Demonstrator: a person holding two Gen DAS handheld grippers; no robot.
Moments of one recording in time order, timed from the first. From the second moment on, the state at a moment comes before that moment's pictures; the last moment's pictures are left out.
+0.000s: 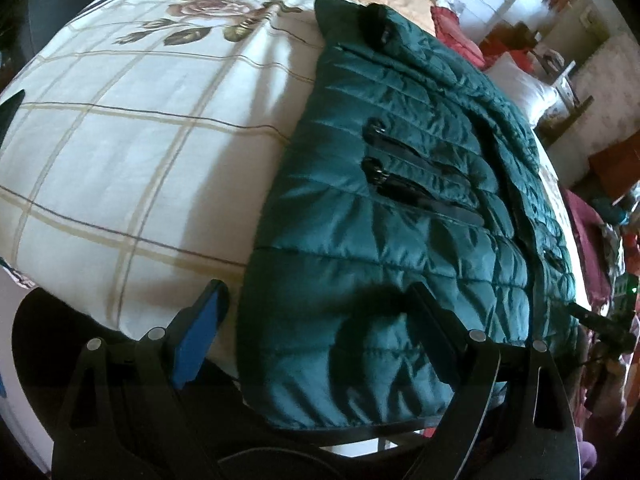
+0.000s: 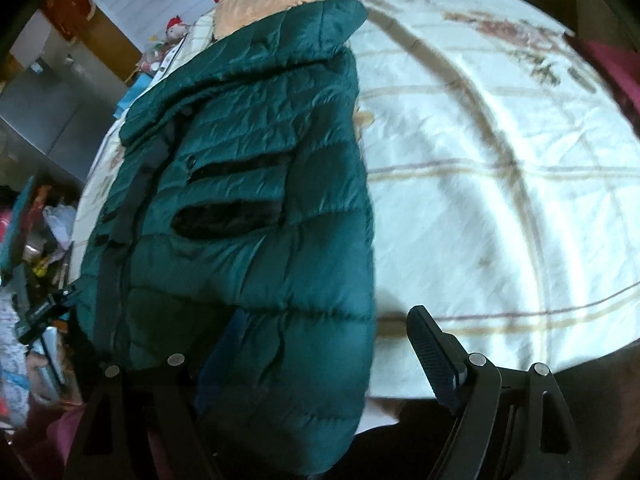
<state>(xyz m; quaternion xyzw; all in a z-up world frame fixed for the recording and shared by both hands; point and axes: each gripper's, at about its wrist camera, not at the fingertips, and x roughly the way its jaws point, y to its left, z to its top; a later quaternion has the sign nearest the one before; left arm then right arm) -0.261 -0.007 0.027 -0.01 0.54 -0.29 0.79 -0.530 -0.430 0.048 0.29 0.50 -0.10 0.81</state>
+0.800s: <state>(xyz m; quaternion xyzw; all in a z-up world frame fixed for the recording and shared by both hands) -0.271 -0.021 0.025 0.04 0.54 -0.29 0.79 -0.525 -0.413 0.046 0.30 0.47 0.00 0.83</state>
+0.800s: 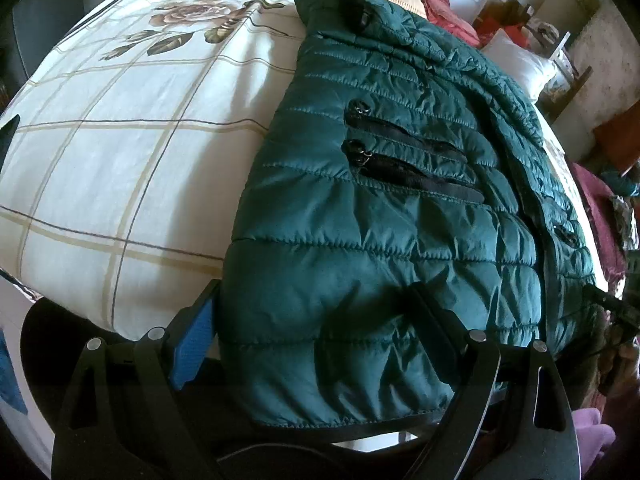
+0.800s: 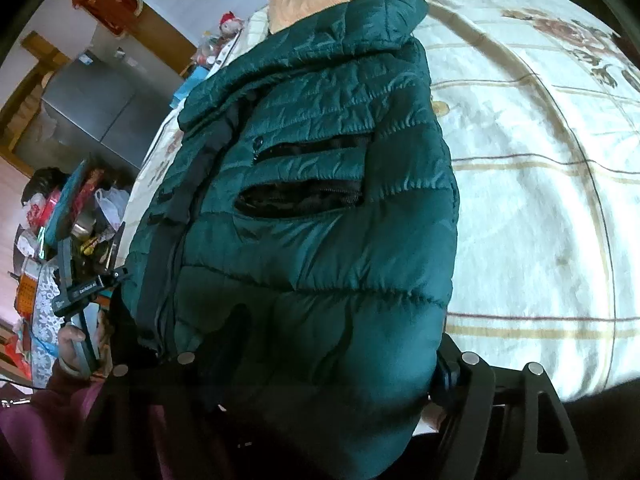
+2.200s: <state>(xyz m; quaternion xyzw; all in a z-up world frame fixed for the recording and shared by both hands) -0.170 -0.073 0.165 -0.06 0.39 -0.32 0.86 -0.418 -0.474 0.179 0.25 0.31 -0.03 0.92</state>
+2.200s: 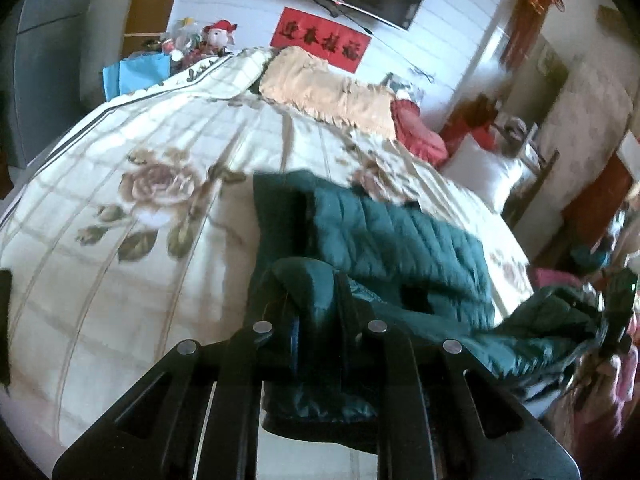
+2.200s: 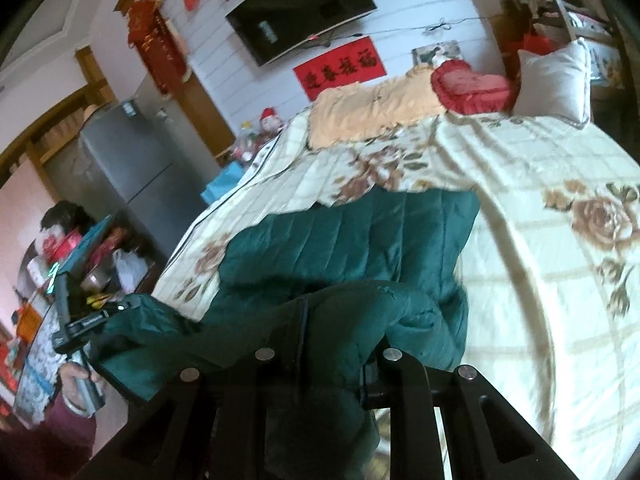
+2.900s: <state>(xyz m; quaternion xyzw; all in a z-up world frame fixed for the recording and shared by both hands) -0.002 -0.180 0.110 -0.09 0.46 -0.23 0.85 -0.263 -0.588 0.113 0.35 0.37 -0.15 0.85</state>
